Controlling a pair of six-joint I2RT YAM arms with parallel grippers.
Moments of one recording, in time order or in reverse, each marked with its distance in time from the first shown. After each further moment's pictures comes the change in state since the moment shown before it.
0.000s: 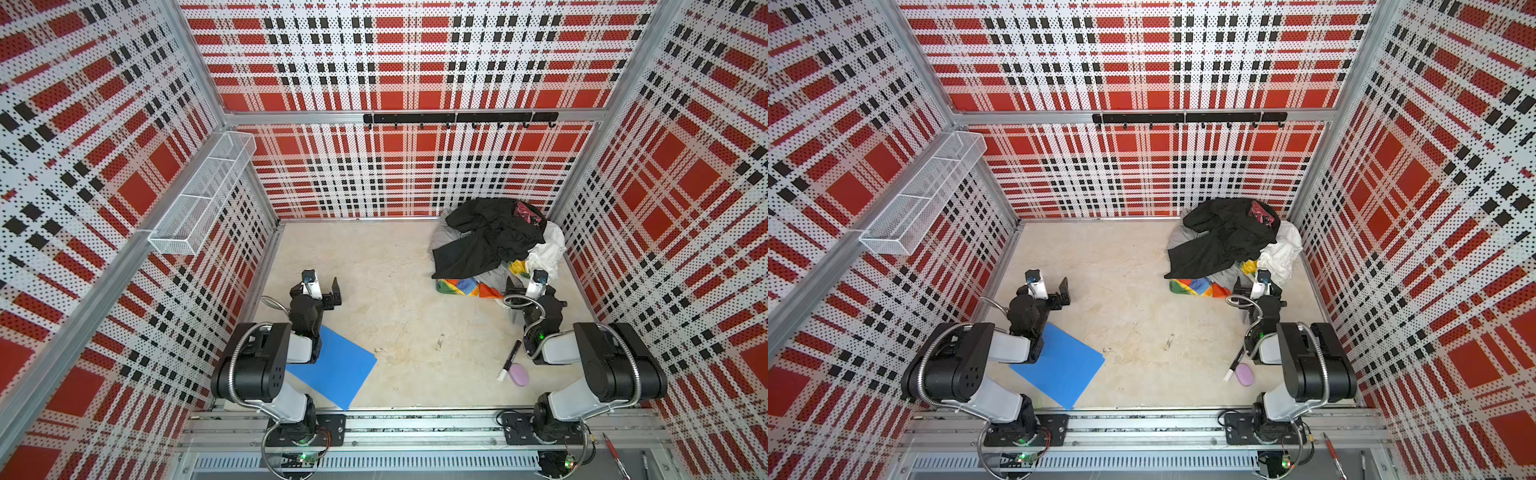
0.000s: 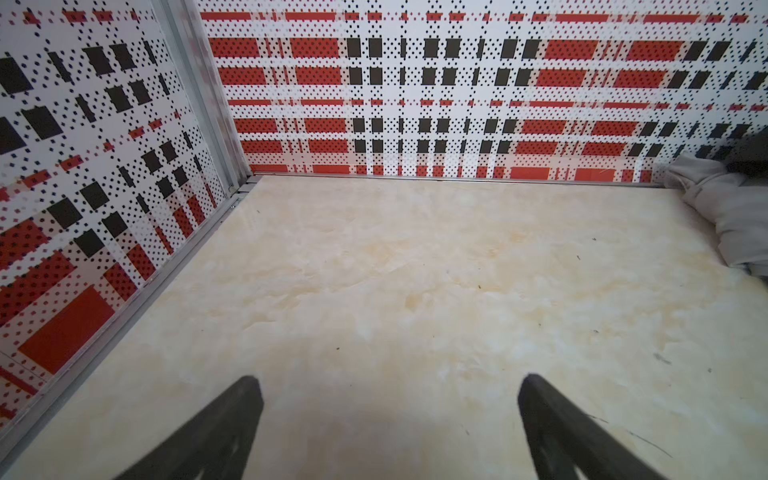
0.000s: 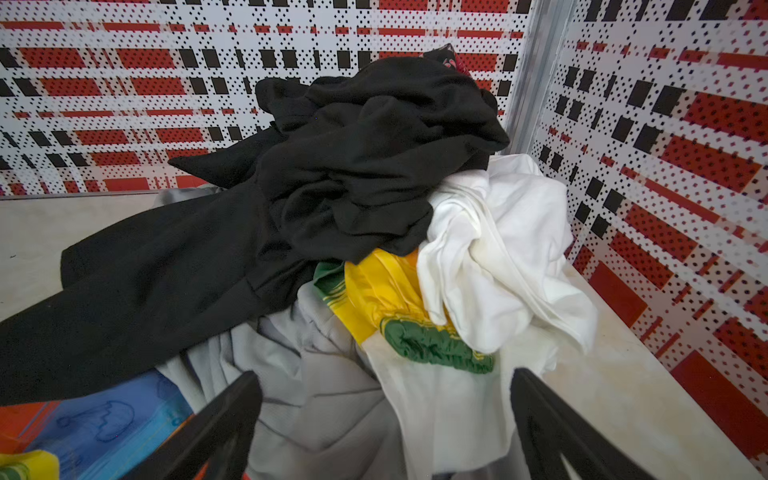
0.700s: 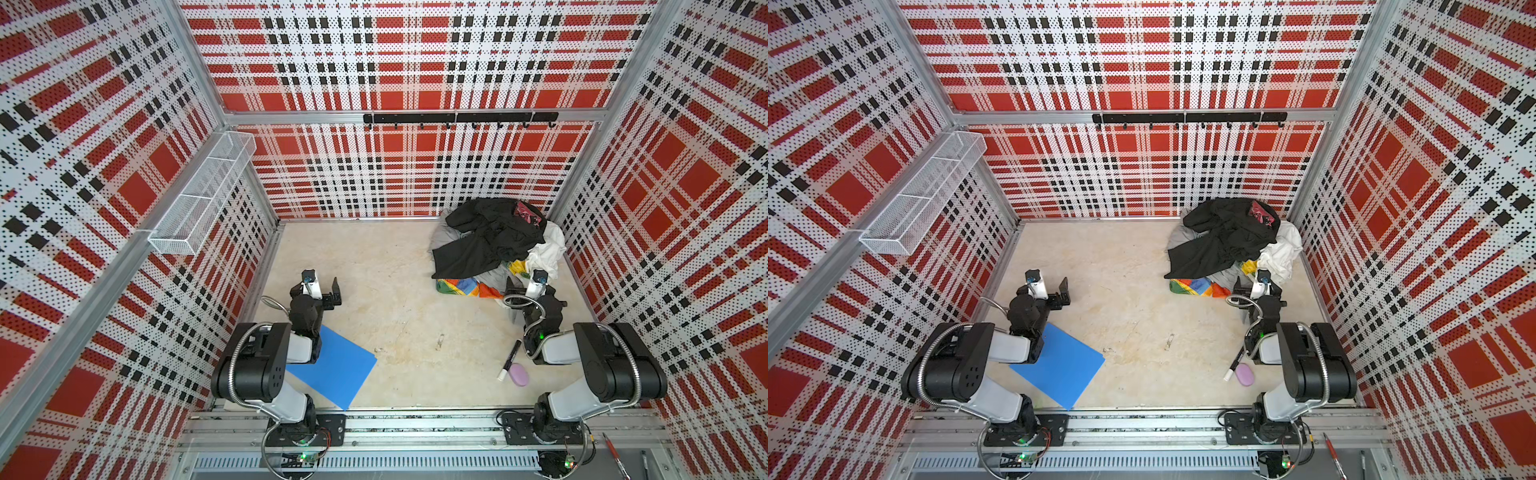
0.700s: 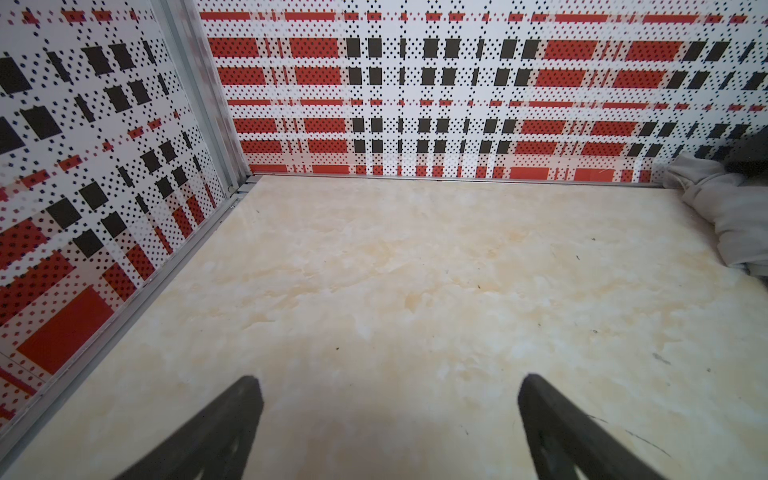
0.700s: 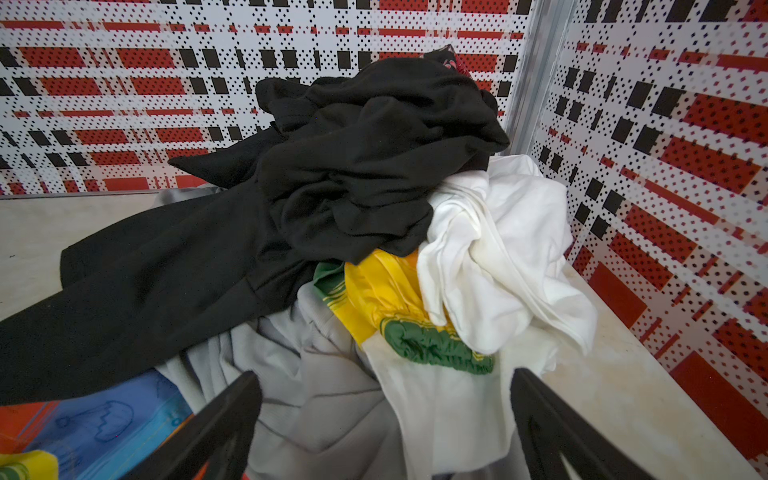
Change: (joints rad) left arm 0.001 0.000 0.000 0.000 0.003 -0.001; right arm 0.000 0.000 0.000 0.000 0.000 -0.002
